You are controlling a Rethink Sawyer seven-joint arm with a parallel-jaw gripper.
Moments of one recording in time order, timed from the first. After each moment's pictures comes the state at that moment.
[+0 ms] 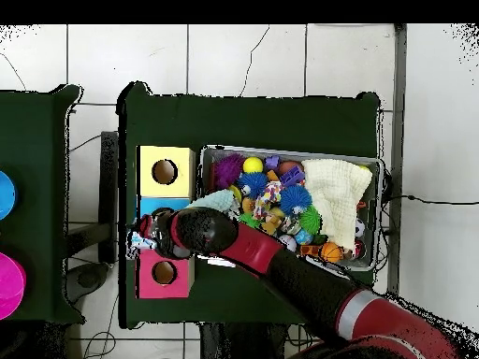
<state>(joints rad) -0.62 -0.49 0.72 2.09 0.26 0.36 1.59</state>
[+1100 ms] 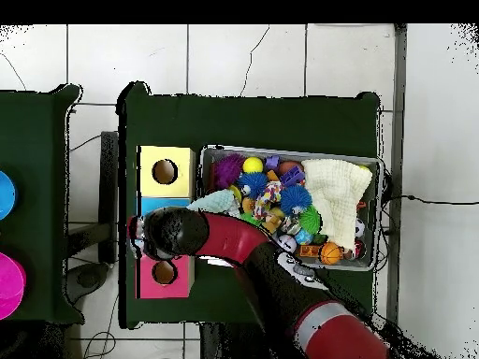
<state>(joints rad) -0.39 -0.65 0.51 2.00 0.16 0.41 1.59</state>
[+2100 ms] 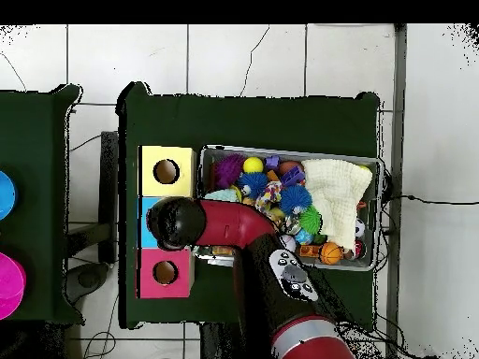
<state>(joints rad) -0.26 -0.68 0.31 1.85 0.07 0.54 1.59</state>
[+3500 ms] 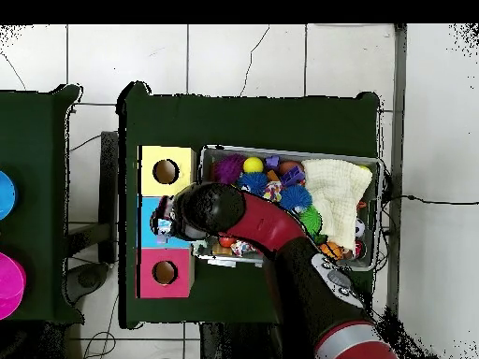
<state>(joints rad) -0.42 -0.70 0.41 1.90 0.27 0.62 1.59</state>
